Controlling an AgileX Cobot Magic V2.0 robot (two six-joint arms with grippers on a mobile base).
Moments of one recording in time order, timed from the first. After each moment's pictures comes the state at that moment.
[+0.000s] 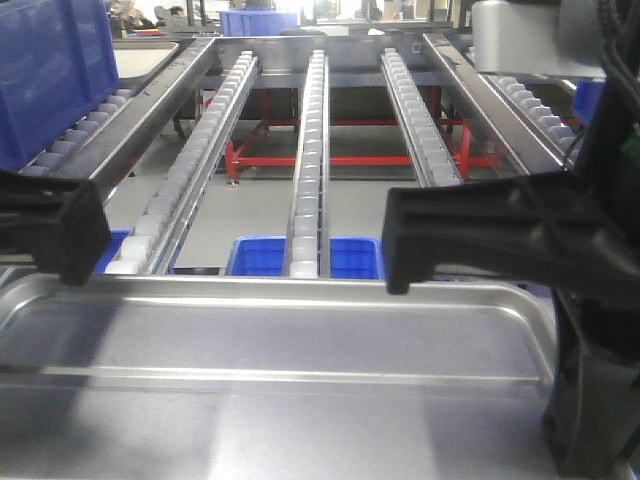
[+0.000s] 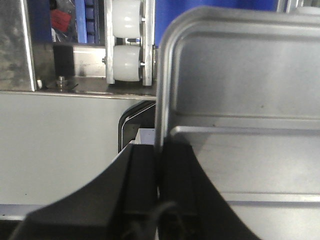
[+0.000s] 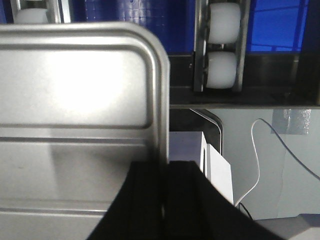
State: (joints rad) left arm -1.12 1.22 -0.81 0.23 1.05 -1.11; right arm 1.04 1.26 -0.81 -0.21 0.96 1.27
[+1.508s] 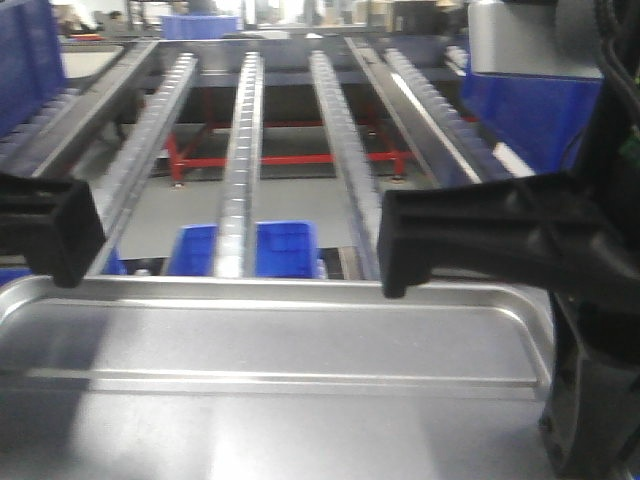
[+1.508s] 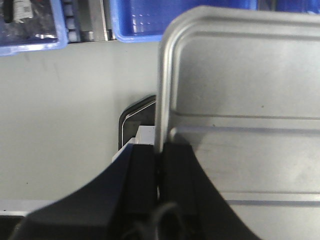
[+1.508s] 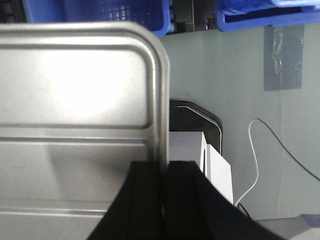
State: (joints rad) left arm -1.12 1.22 -0.81 0.22 1.06 -1.11; right arm 1.04 1.26 -0.81 -0.21 0.96 1.27
